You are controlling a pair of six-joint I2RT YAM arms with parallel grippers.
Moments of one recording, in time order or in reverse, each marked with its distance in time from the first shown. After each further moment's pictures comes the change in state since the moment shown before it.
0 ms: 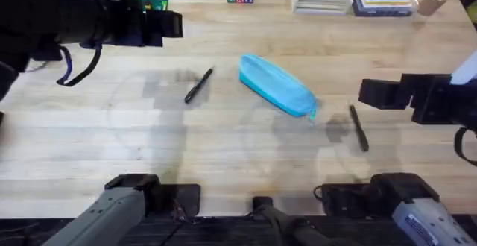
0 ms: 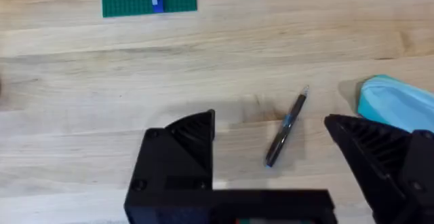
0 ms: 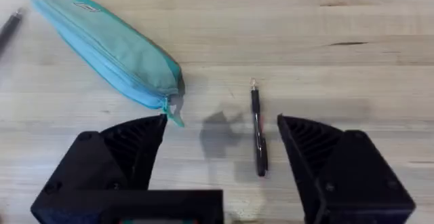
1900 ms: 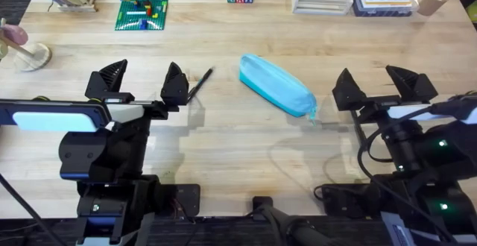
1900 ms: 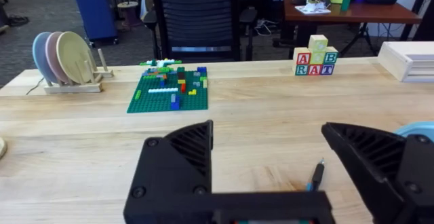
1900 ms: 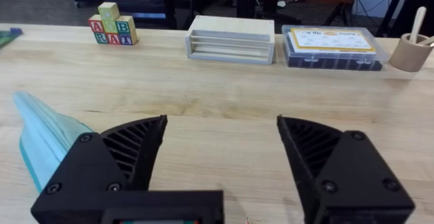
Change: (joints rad) left arm 0.000 -1.086 -1.101 0.806 -0.039 -0.033; right arm 0.000 -0.665 -0.913 1.044 0.019 -0.075
